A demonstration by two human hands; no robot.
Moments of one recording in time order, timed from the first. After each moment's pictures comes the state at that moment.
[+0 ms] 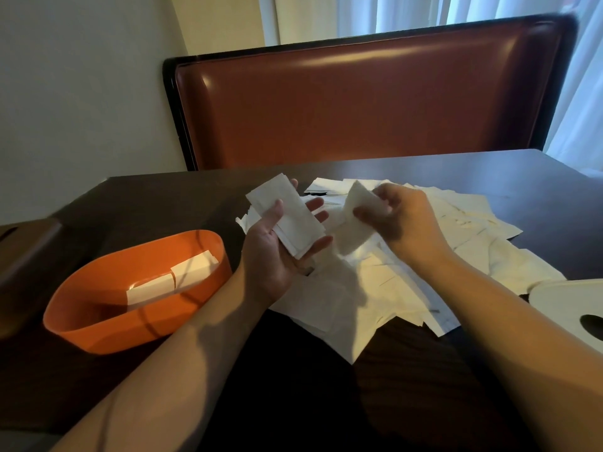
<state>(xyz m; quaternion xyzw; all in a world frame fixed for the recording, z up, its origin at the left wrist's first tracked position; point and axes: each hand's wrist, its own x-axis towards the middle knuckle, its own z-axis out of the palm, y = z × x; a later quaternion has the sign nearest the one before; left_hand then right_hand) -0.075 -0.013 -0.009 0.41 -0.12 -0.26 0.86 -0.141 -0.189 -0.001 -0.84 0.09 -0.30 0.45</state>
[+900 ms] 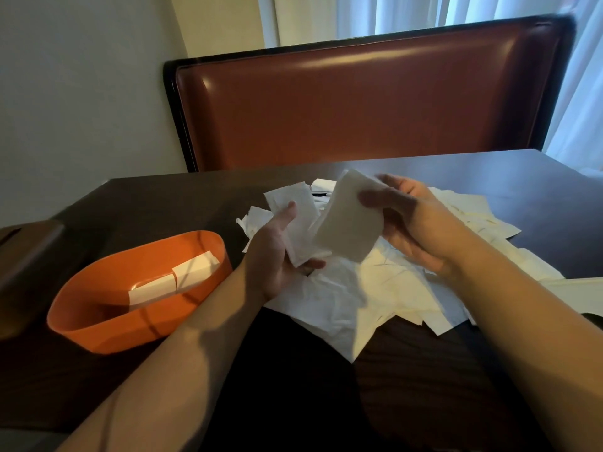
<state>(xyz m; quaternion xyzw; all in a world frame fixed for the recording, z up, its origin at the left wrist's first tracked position) -0.073 -0.012 -0.003 0.57 -0.14 -0.26 0.77 -0.158 -0.190 0.021 -0.57 -0.04 -0.12 0.82</state>
